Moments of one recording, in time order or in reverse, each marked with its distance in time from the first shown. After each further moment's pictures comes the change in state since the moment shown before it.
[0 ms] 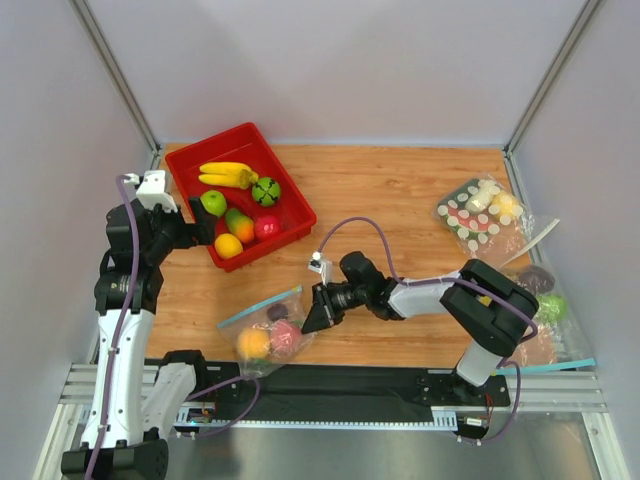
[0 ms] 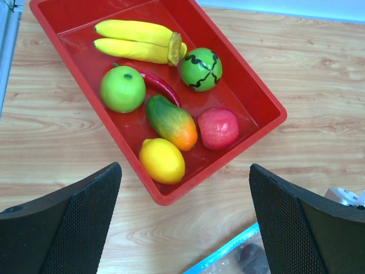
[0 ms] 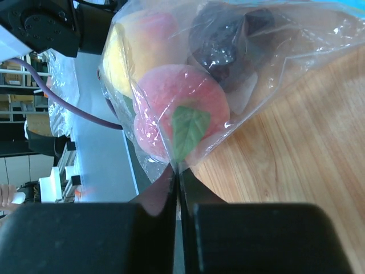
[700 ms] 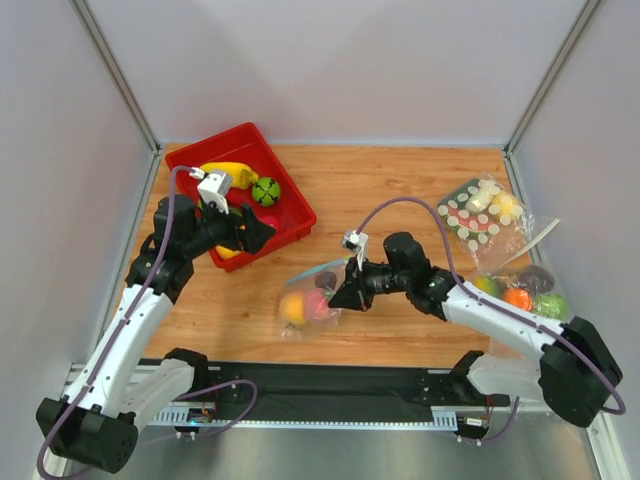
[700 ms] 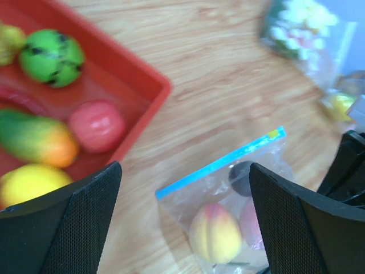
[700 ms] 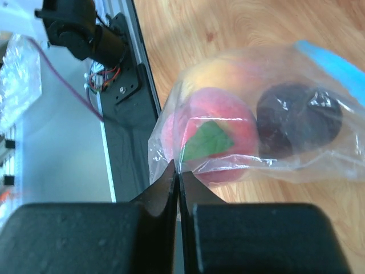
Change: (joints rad) left arm -0.304 0.125 -0.040 0.134 0.139 -0.086; right arm -0.140 -0.458 0.015 -0.389 0.054 -0.342
